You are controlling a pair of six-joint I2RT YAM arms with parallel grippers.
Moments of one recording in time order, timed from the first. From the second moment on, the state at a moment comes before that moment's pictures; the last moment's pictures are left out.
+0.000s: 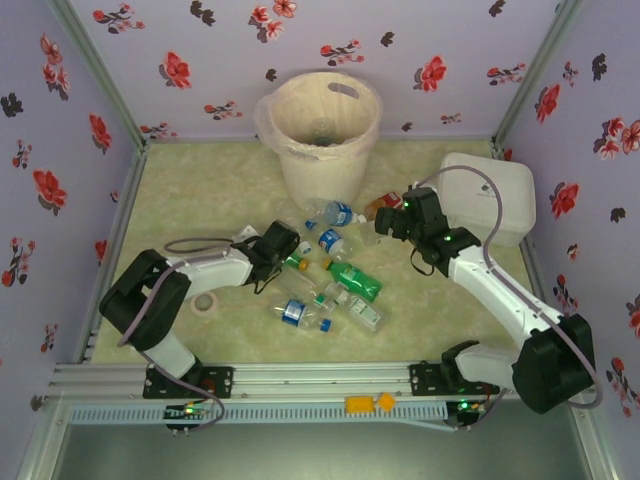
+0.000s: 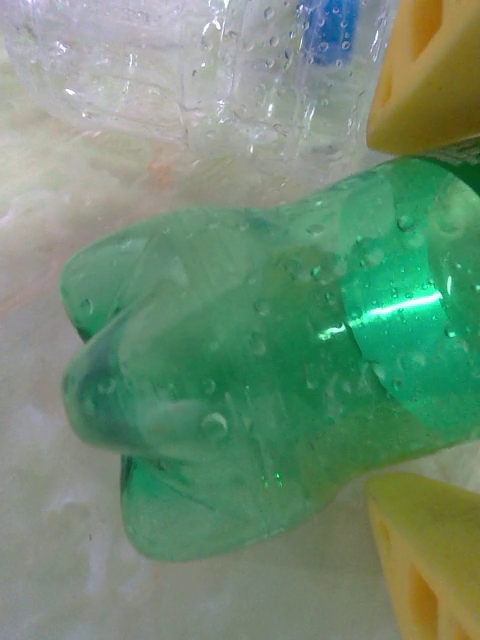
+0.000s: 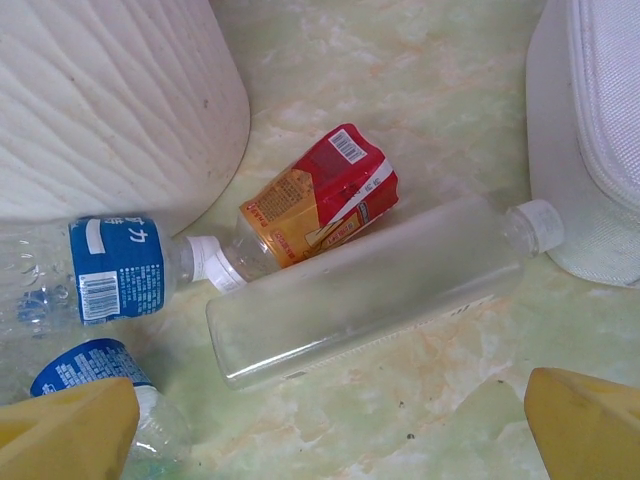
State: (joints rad) left arm -0.74 1.63 0.82 -0.20 -0.40 -1.46; right arm 0.44 1.21 0.89 -0.44 0.22 0.47
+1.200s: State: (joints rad) left arm -0.56 1.01 0.72 -0.03 -0.58 -0.89; right arm 0.43 1.28 0.87 -0.31 -0.01 0.44
